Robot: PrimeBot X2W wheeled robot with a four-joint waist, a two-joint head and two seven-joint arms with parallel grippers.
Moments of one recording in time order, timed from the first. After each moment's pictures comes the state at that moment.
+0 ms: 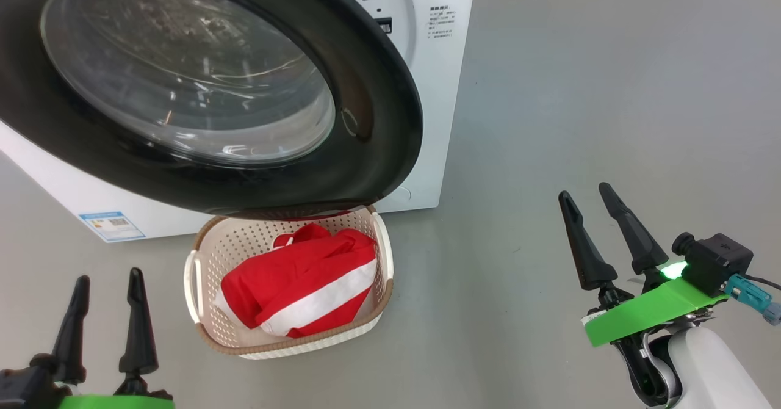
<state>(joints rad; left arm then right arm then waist) 0.00 0.15 0.02 0.03 -0.38 -0.05 -0.25 -0.26 -0.21 0.18 0.19 0.51 0.13 -0.26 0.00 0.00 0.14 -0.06</state>
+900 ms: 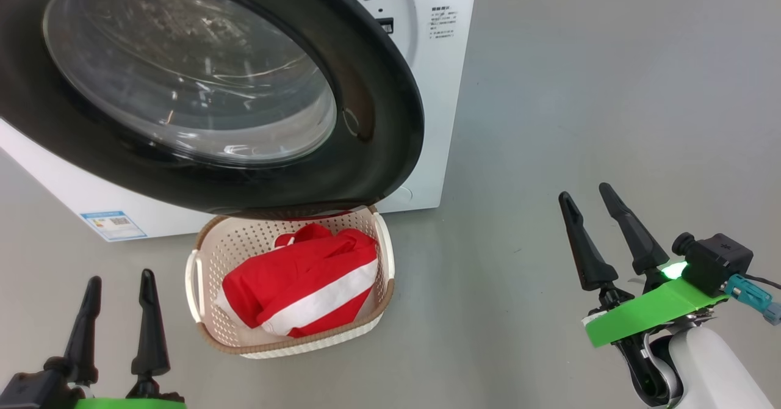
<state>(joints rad) 0.00 0.06 0.07 0.03 -0.29 -0.10 -0.25 -0.26 -0.22 0.19 0.19 0.51 0.13 -0.26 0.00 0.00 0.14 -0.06</state>
